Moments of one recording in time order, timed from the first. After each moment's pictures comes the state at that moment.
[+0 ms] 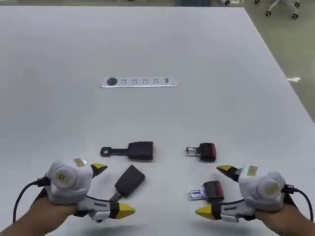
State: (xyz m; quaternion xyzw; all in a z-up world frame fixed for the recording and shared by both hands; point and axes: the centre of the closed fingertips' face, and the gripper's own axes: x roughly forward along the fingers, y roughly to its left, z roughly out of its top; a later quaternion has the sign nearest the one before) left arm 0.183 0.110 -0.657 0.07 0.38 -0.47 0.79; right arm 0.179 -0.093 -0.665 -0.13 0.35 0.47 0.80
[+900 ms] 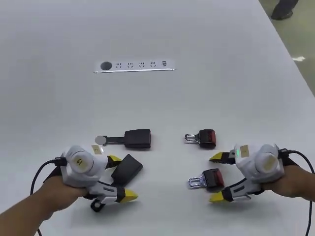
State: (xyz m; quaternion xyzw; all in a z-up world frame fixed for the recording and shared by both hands) left arm 0.189 0.084 -0.682 0.13 0.40 -0.52 0.74; right arm 0.166 -0.102 -0.685 -0.23 0.37 0.59 0.68
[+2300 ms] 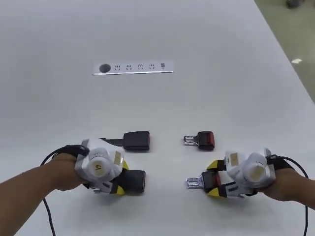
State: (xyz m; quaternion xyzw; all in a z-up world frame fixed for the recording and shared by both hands) left arm 0.186 0.094 -0.694 0.36 0.36 -0.63 0.58; right arm 0.173 -0.108 -0.696 -0.31 0.37 0.57 0.67
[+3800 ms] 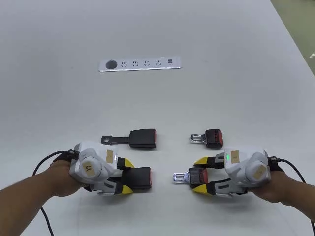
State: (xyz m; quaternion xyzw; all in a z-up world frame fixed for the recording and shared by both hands) left arm 0.186 0.092 -0.692 0.28 0.34 -0.63 0.64; right arm 0.185 -0.045 -0.688 -0.21 0.29 0.61 0.71
